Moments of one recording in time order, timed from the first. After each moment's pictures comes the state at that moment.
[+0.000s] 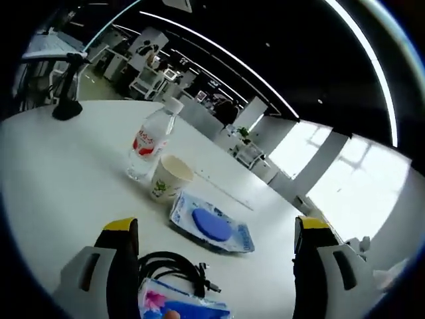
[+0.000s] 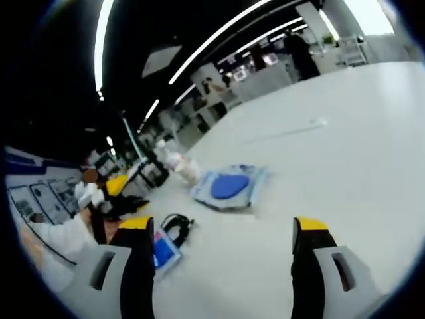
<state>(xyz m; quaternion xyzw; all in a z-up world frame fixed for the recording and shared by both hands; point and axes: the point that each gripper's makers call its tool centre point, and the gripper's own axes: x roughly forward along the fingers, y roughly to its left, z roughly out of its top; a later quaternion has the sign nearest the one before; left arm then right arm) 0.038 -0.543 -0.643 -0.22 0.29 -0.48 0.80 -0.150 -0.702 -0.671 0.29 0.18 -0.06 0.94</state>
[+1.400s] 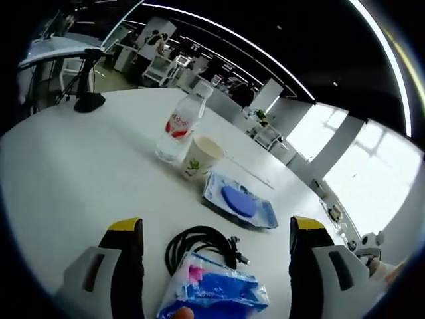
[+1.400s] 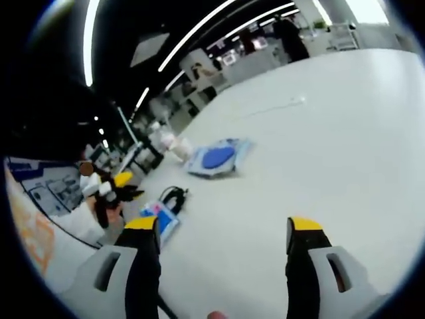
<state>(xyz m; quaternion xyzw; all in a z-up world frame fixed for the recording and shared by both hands) 0.042 -0.509 -0.674 -0.16 0.34 -0.45 0.81 -0.206 -0.689 -0.688 0.32 0.23 -0.07 0.91</state>
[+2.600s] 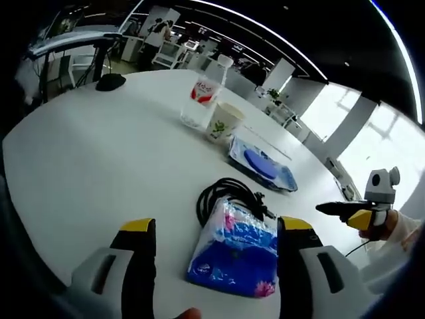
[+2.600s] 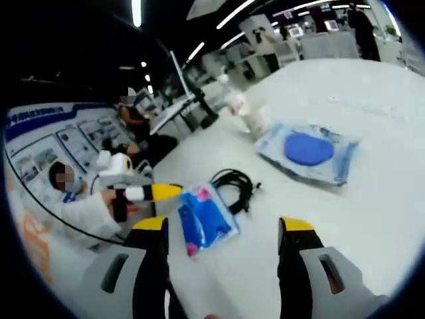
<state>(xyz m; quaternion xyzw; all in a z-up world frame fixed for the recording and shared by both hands) 0.006 -0.462 -0.726 -0.10 0.40 -0.43 0.80 -0.091 -0.571 -0.685 0.23 0.33 0.14 0.91</state>
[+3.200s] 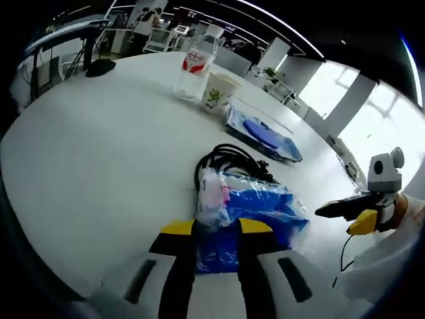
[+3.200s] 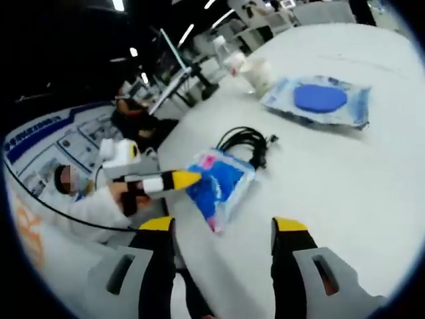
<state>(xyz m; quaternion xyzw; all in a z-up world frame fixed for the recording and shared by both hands) -0.011 -0.456 -0.751 -0.05 0.42 -0.43 0.79 -0.120 -0.553 -0.716 0.30 0.38 0.13 0.87</state>
